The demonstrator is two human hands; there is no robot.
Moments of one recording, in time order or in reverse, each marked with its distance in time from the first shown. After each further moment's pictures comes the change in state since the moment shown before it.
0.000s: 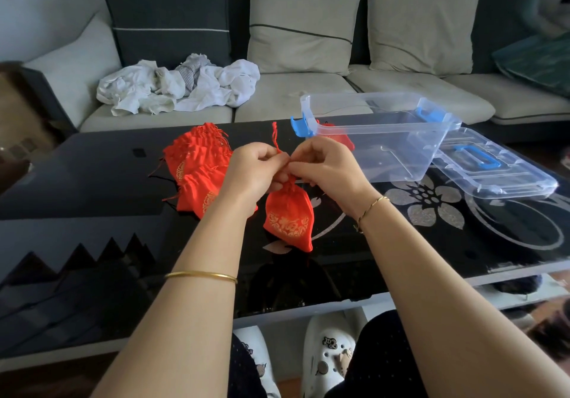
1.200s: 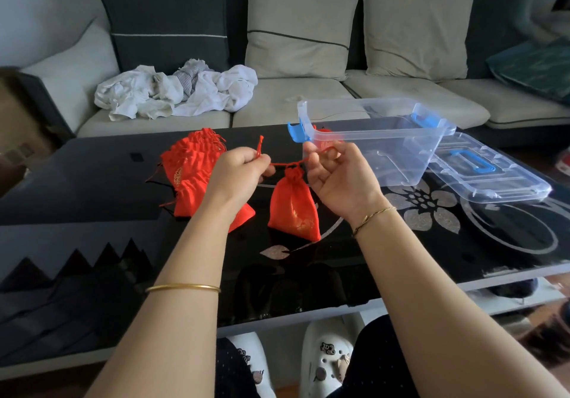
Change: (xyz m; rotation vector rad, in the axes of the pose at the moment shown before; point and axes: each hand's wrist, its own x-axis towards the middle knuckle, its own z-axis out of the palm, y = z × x) left_hand -0.003 0.001 -0.016 0.135 0.054 0.089; right_hand 0.004 0.010 -0.011 1.241 0.083 0.454
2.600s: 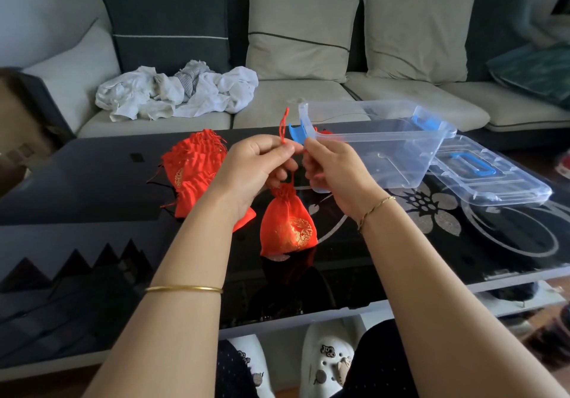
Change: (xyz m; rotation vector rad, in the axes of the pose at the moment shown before) left_hand -0.003 0.018 0.002 -0.310 -0.220 0.013; right_hand -0.005 -0.002 0.021 -1.019 0.012 -0.314
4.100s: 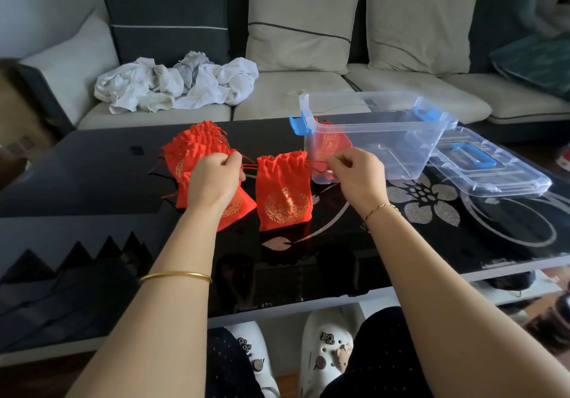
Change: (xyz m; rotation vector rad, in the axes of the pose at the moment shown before) left_hand 0.005 -0.042 -0.033 0.533 0.444 -0.115; right_hand 0.002 0.043 -0.023 -0.558 0.315 -0.073
